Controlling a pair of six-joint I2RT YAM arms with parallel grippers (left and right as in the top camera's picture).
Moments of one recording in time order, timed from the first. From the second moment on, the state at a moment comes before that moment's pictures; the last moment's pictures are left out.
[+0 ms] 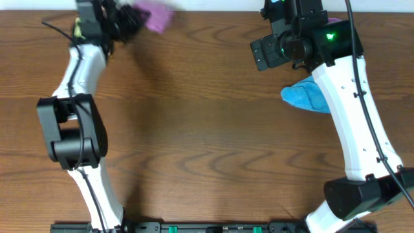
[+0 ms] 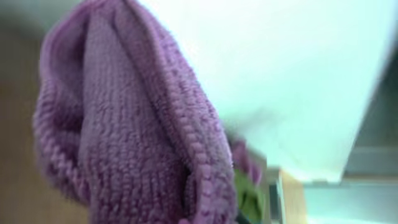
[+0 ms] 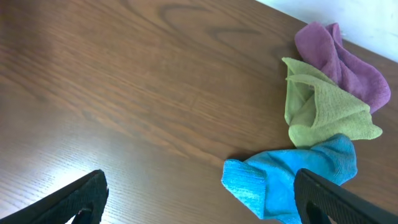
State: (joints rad) left arm 0.11 2.18 1.80 -0.07 0.74 -0.85; right arm 0.29 1.80 2.00 -1.18 0.07 -0.10
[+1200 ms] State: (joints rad) left arm 0.39 2.41 1.88 -0.15 0.67 -0.86; right arm 0.29 1.80 2.00 -1.19 0.01 -0.06
